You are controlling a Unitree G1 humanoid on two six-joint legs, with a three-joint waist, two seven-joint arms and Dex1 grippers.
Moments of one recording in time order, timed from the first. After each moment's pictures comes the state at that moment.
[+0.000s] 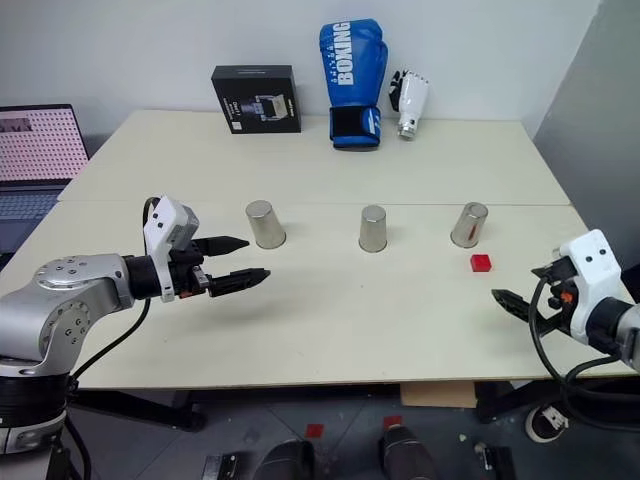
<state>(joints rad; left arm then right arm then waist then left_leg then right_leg) -0.40 0.84 0.14 -0.23 -0.55 0.82 -0.90 -0.05 -0.89 -0.53 -0.59 0.65 1.14 0.58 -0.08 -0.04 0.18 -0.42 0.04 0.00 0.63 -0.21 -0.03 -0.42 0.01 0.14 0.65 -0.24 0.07</state>
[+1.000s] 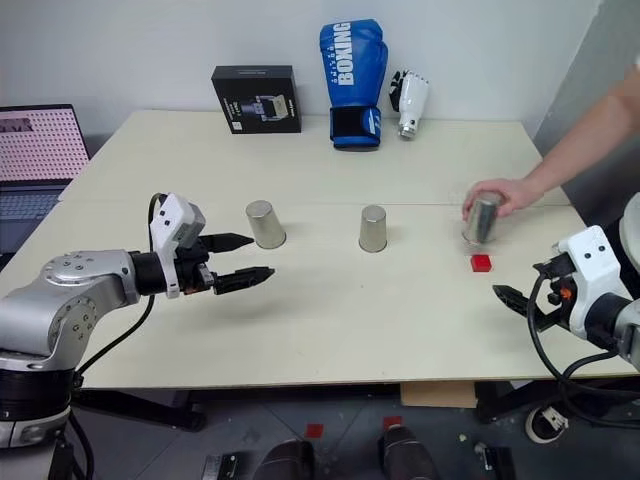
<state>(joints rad) -0.45 0.83 0.10 -0.19 -0.52 0.78 -0.91 -0.05 -0.89 -0.50 -0.57 0.63 1.09 0.56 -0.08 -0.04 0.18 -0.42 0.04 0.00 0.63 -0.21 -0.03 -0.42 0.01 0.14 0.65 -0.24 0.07</state>
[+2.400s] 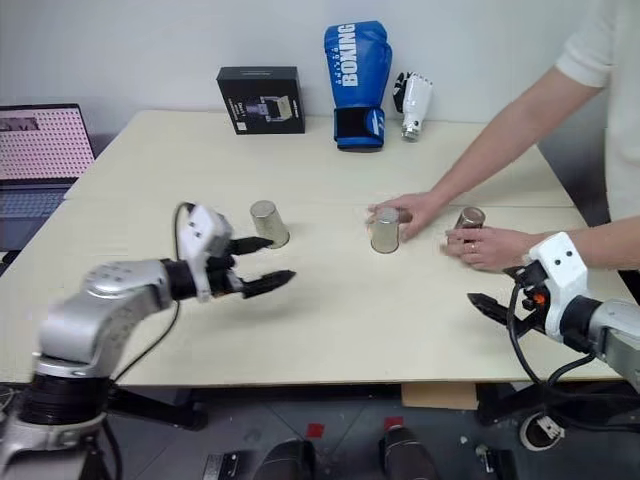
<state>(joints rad) -0.40 0.65 -0.02 -0.21 -0.41 0.65 -0.80 -0.07 -0.89 -0.39 -0.60 0.66 1.01 0.62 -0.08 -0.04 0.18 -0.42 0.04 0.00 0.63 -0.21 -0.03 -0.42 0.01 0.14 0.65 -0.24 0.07</state>
